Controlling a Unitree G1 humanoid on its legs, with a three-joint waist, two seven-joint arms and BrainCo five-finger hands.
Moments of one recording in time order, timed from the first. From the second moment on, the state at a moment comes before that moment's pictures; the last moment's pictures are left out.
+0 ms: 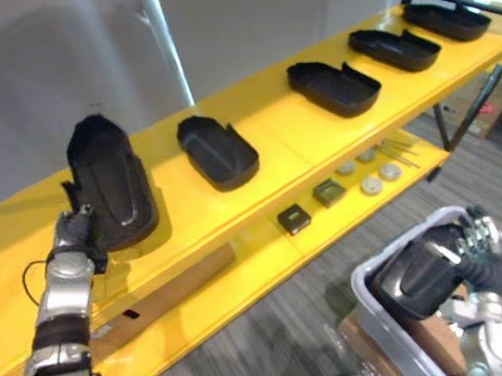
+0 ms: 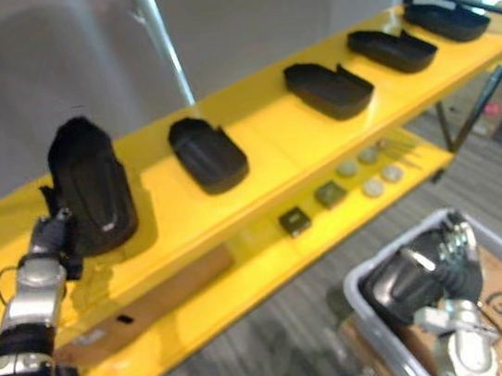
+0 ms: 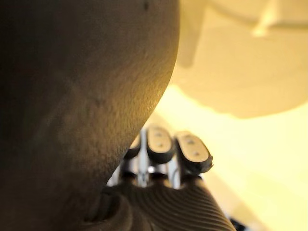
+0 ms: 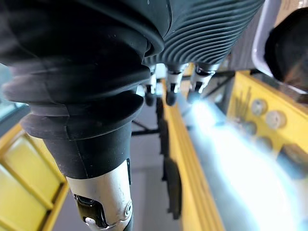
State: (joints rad) left arm -0.54 0.67 0.03 0.75 0.05 0.29 0.13; right arm 0.33 -0.20 -0.23 -0.02 0.38 -0.33 -0.05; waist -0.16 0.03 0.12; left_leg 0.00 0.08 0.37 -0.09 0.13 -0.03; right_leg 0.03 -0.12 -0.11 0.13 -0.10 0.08
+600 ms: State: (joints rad) left arm -0.69 0.70 0.02 0.86 0.05 0.44 0.15; right arm 0.33 -0.20 -0.13 0.01 0.39 -0.32 -0.07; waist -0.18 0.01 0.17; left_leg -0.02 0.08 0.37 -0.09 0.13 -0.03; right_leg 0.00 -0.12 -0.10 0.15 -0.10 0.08
